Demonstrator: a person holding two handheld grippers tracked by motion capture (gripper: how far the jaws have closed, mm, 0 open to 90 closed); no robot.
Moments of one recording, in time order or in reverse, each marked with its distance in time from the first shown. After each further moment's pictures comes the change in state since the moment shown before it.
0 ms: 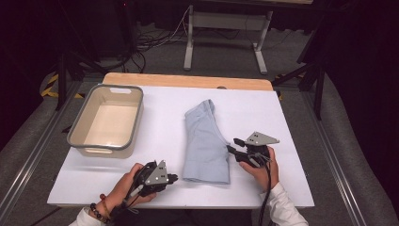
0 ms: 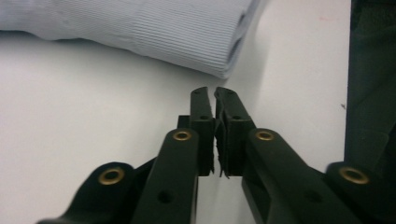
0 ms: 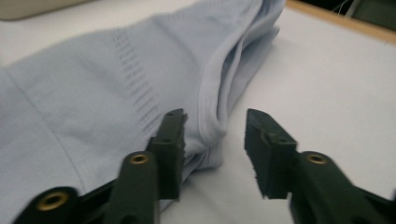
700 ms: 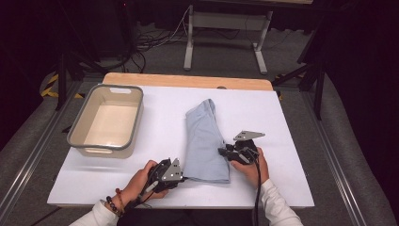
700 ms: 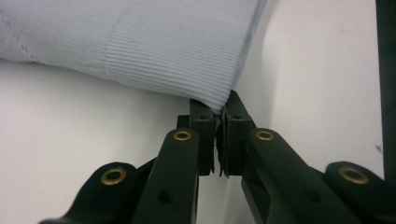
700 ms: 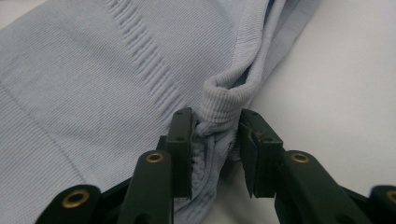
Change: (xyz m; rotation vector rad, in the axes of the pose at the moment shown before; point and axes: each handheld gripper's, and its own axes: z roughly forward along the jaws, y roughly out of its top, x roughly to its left) left arm -0.008 0.014 0.037 0.068 -0.026 0.051; right arm 0.002 -0.006 0.042 0.166 0.104 0.127
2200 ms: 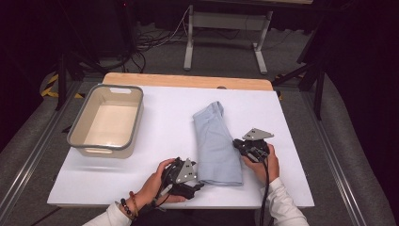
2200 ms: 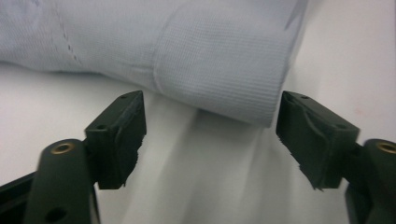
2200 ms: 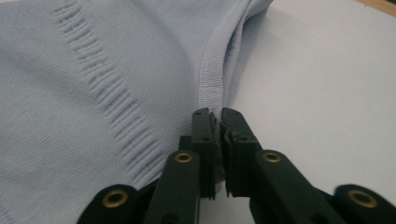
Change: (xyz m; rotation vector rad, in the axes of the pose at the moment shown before) left arm -0.011 0.029 0.028 -0.073 0.075 -0.085; right arm -0.016 -0.001 -0.025 -0.016 -0.209 -0.126
